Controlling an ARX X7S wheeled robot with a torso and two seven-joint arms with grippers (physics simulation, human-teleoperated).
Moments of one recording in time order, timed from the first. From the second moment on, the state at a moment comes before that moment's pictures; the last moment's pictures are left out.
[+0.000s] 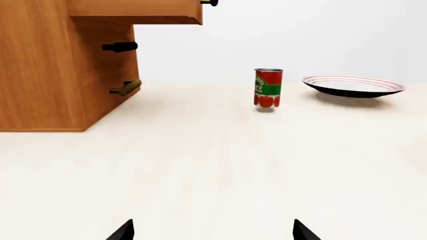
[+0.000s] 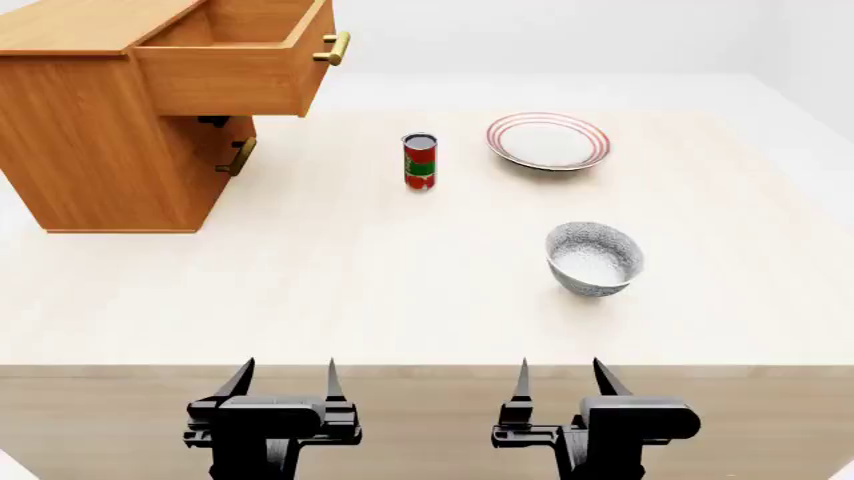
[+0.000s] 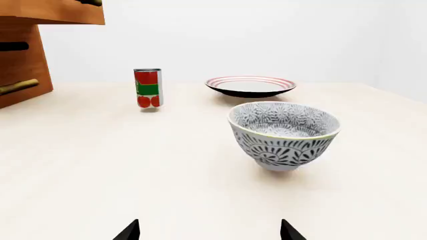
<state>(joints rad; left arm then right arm) 0.00 0.00 0.00 0.00 0.00 0.00 0.00 0.00 0.00 0.00 0.00 0.00 0.00 0.00</state>
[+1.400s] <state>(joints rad) -0.01 -0.14 0.10 0.18 -0.22 -0.18 -0.10 0.00 0.12 -0.12 -0.13 0.13 0.13 0.13</state>
